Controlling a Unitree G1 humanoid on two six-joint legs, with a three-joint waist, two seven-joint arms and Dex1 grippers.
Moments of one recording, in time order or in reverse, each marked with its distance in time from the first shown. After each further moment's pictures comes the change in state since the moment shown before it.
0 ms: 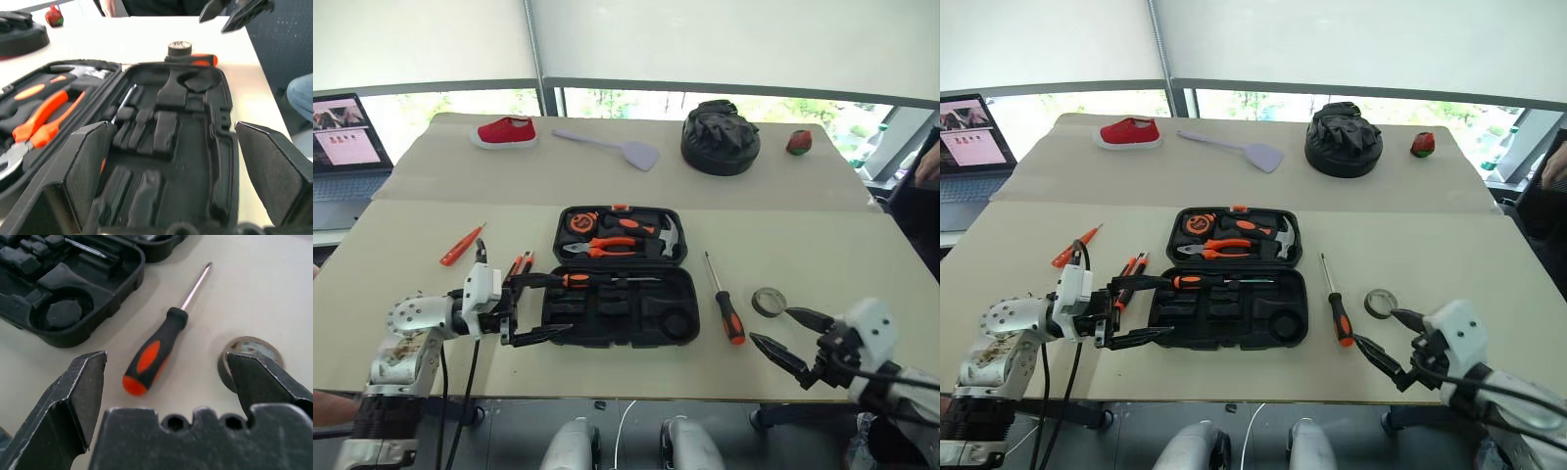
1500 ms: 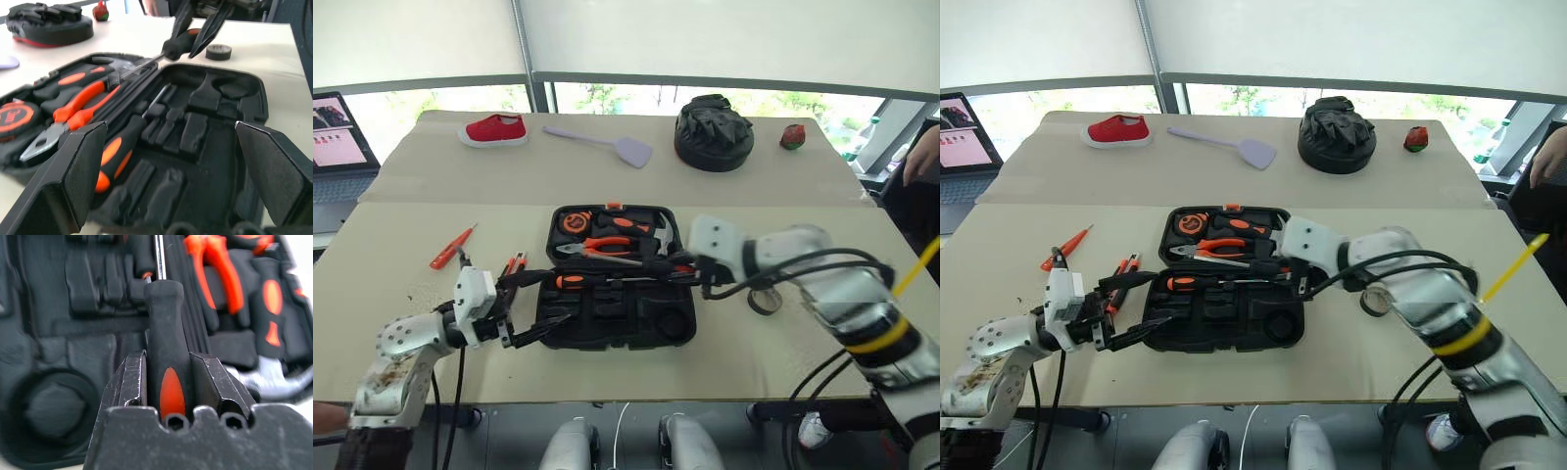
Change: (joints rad) left arm 0.205 0.031 0.099 -0.181 -0.038 0.056 0.213; right arm -1.027 0.011 0.882 0.521 -0.534 -0.307 0.470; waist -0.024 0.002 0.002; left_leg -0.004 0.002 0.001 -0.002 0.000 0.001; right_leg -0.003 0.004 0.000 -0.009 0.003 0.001
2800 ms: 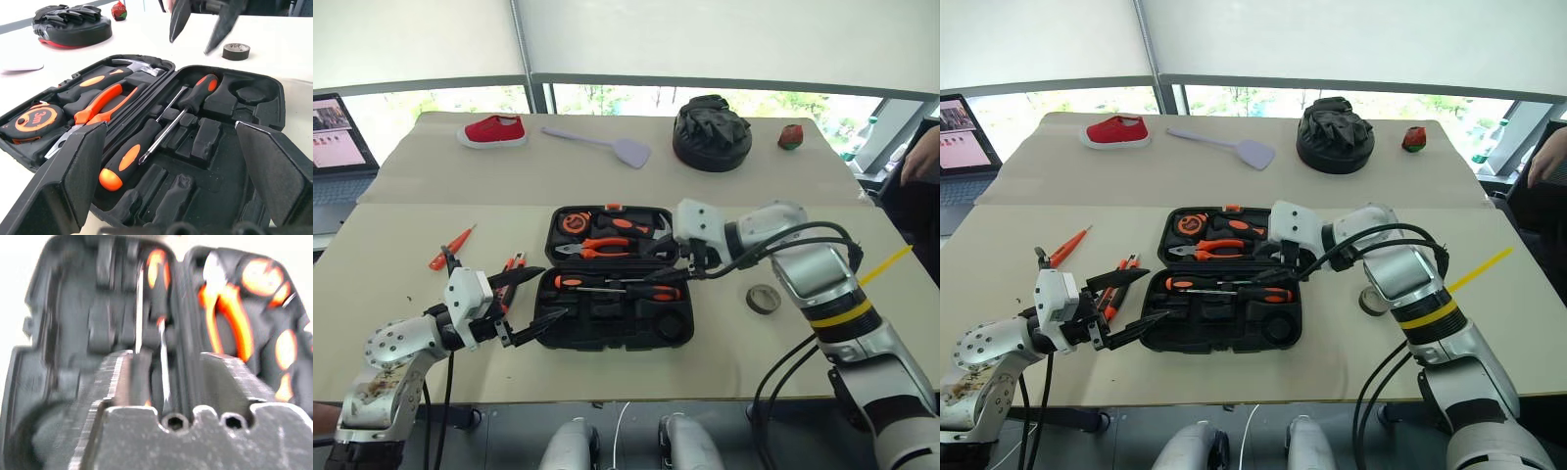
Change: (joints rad) left arm 0.029 0.009 0.018 -0.089 0.005 0.042 0.110; right arm 0.016 0.211 -0.216 0.161 0.035 -0.115 0.198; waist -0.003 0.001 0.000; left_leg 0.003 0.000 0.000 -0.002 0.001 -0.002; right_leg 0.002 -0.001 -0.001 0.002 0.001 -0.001
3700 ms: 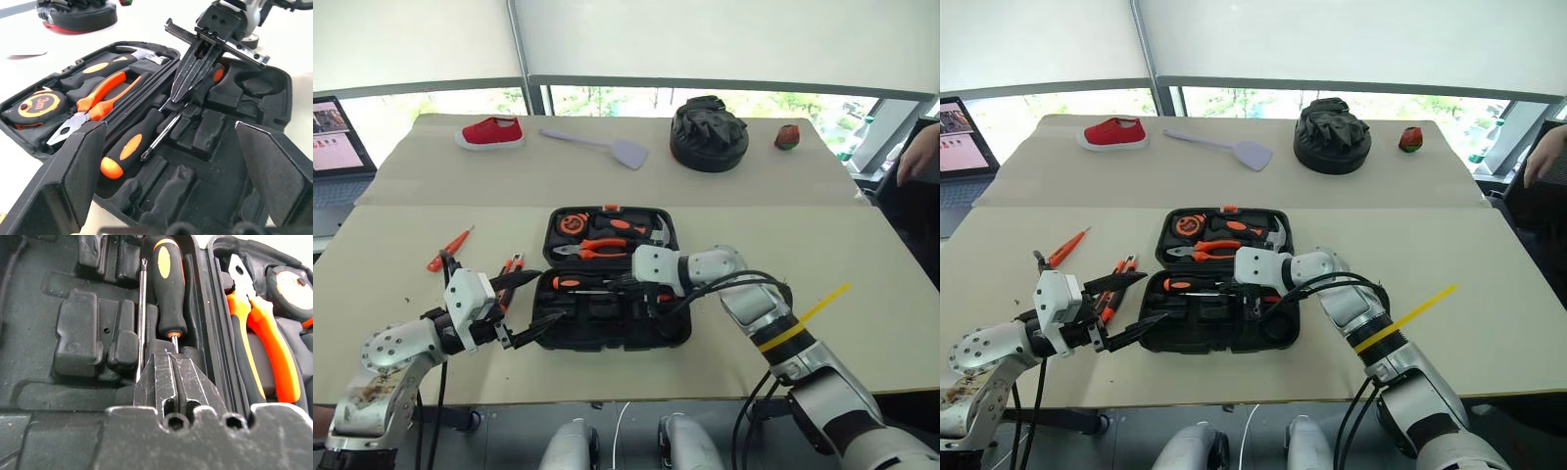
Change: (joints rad) left arm 0.041 0.032 0.009 -0.071 0.003 0.073 0.086; right arm 0.078 0.192 0.115 0.223 -0.241 -0.329 -0.207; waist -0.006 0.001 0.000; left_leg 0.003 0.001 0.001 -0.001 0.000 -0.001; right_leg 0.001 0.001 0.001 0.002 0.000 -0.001
